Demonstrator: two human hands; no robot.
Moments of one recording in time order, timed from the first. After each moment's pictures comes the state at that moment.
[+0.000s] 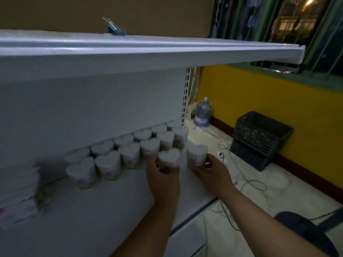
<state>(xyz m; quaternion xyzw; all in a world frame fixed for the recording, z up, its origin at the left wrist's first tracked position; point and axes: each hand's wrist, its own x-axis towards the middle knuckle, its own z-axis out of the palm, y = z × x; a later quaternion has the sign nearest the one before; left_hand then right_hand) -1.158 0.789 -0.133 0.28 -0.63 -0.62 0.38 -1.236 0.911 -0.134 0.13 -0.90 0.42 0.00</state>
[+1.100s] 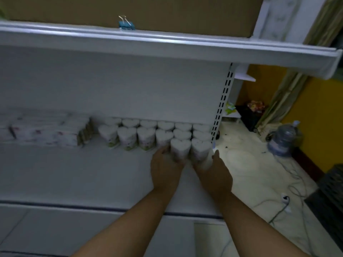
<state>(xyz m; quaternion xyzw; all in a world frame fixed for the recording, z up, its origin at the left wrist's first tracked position) -1.205 0.827 -0.134 0.38 -0.66 -0.46 0.46 -1.316 0.910 -0.137 0.34 -0.84 0.42 -0.07</state>
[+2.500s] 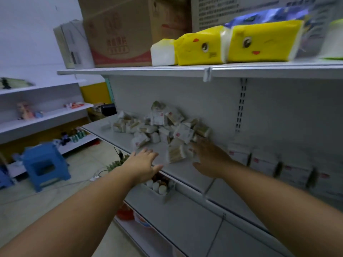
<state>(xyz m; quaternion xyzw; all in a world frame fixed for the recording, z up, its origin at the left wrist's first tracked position) -0.399 0.458 -0.046 0.63 -0.77 -0.01 -0.04 -0.634 0.443 -0.046 0.83 -0.55 0.06 -0.03</state>
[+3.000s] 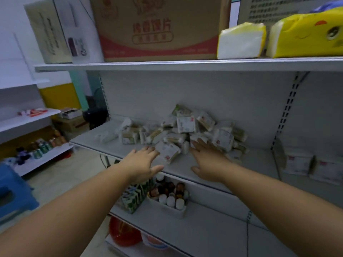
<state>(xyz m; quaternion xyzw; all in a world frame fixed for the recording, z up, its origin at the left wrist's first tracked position) -0.202 0.308 -0.053 0.50 -0.86 -0.02 -0.06 -0.442 0.348 -0.060 0.78 -0.63 -0.01 0.00</state>
